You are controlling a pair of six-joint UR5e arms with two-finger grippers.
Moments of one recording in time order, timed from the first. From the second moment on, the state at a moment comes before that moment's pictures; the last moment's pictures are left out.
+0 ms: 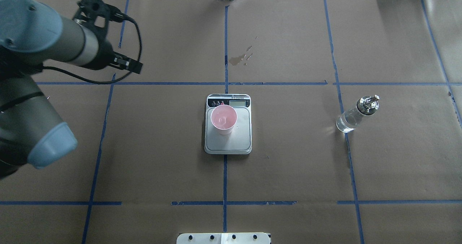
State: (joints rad) left arm -0.88 -1.96 -1.98 -1.62 -1.86 -0.59; right arm 1.49 -1.66 1.62 -0.89 2.47 0.44
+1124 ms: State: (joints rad) left arm -1.57 -1.59 -1.68 -1.60 -2.24 0.14; right arm 1.09 -1.78 2.09 -0.89 2.25 1.02
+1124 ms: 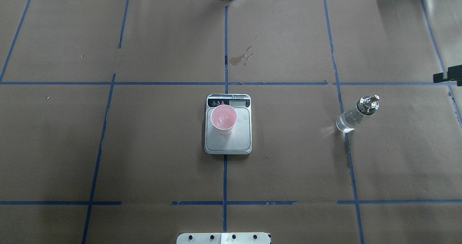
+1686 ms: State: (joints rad) left arm -1.59 -1.49 -1.71 -1.61 -2.32 0.22; right arm 0.74 -1.98 2.27 -0.88 1.83 1.16
